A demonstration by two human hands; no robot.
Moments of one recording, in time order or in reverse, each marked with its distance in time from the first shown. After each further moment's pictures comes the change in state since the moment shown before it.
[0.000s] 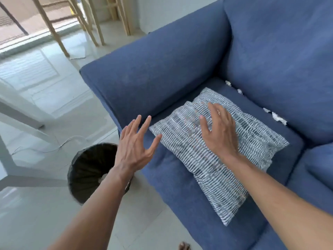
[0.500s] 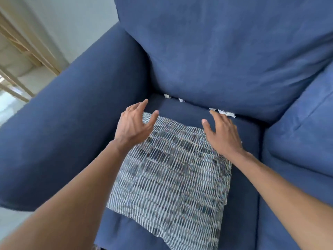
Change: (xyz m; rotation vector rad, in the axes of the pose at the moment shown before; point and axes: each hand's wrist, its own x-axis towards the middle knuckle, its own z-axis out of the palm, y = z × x) left_hand 0.213 0.196 0.070 0.012 -0.163 0.338; right_hand 0.046 0.195 -0.033 0.064 -0.029 0.481
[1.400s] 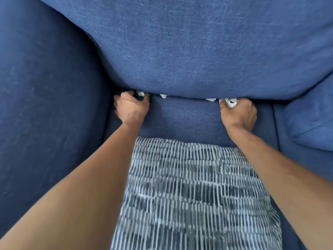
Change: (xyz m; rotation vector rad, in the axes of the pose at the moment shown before) left_hand 0.204 -0.012 0.153 -0.267 -0.132 -0.443; right_hand 0.127 0.059 0.077 0.155 0.384 0.939
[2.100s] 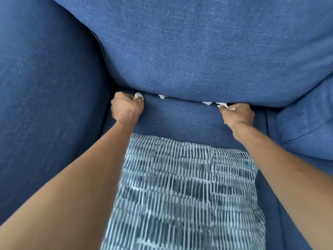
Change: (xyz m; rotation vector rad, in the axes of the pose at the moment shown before) left_hand -0.013 0.000 -0.014 -0.134 0.053 -0.075; right_hand 0.009 -0.001 -0.024 0.138 -0.207 0.059
